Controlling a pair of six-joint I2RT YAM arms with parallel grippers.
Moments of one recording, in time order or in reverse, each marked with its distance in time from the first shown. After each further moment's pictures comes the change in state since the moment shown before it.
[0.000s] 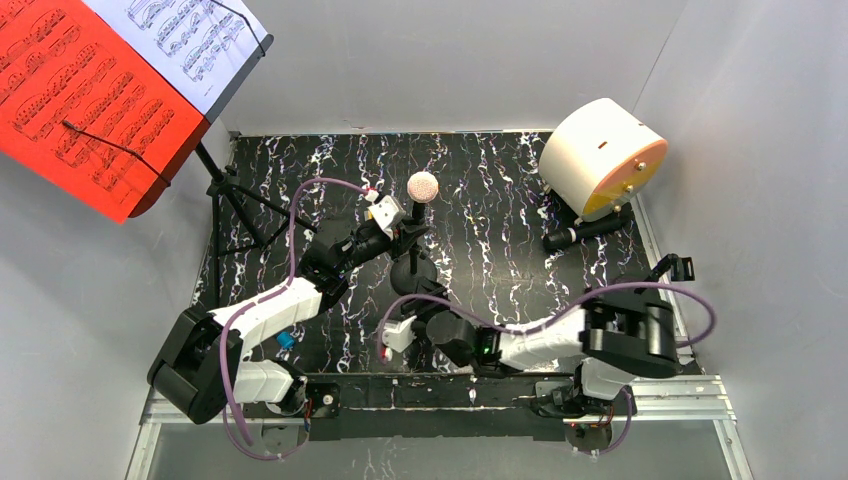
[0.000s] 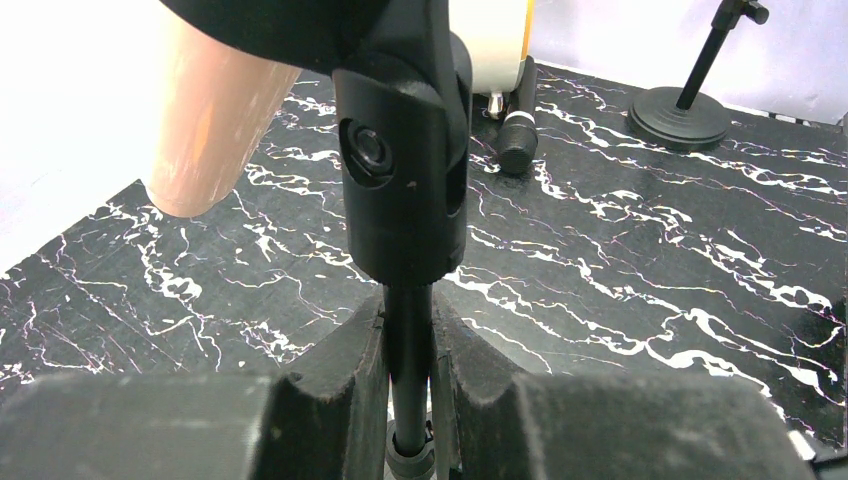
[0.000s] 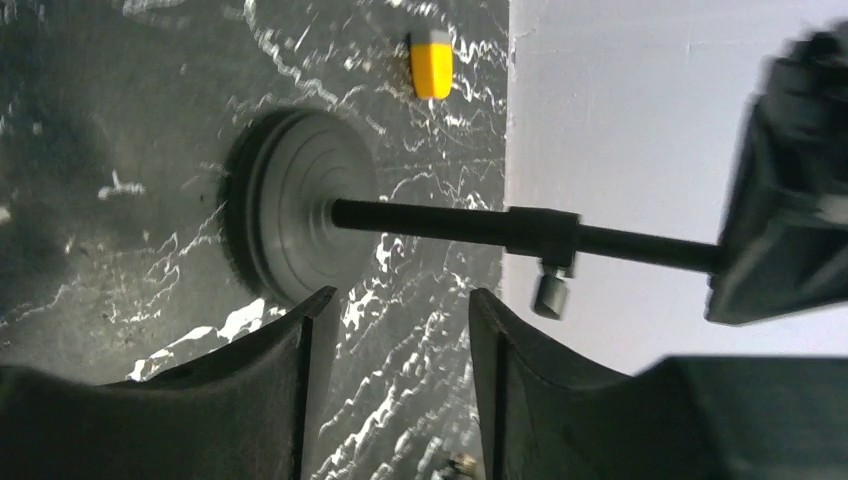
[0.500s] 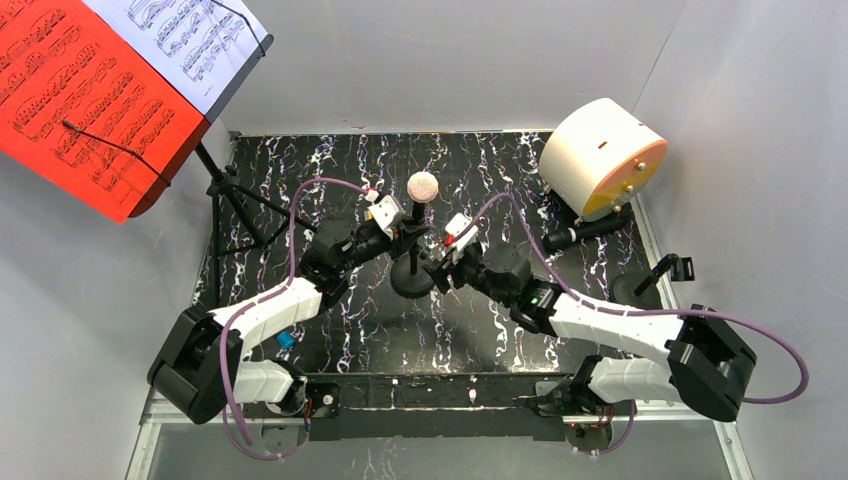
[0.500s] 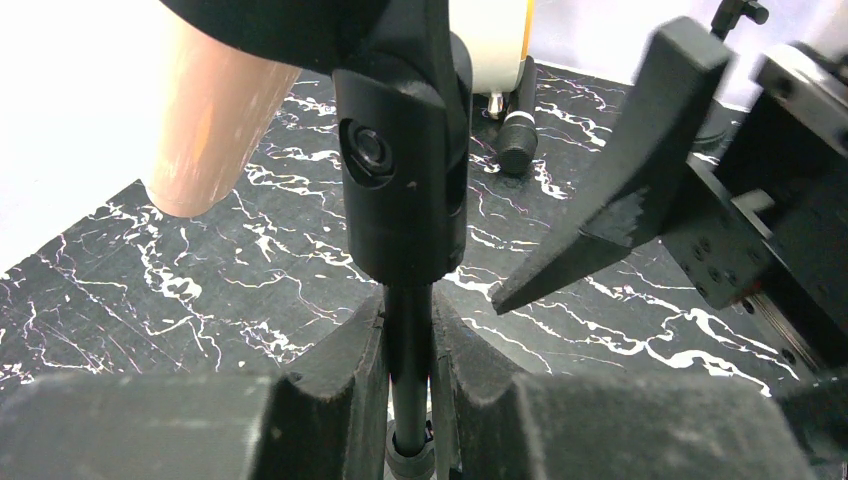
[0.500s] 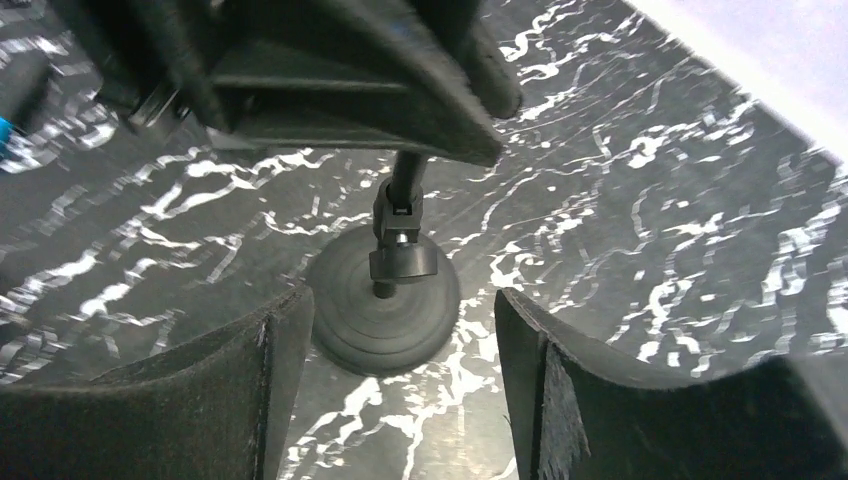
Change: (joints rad) left arm 0.000 0.000 0.000 0.000 0.000 0.000; right arm -0.371 -0.418 0.041 -0.290 -0.474 0.961
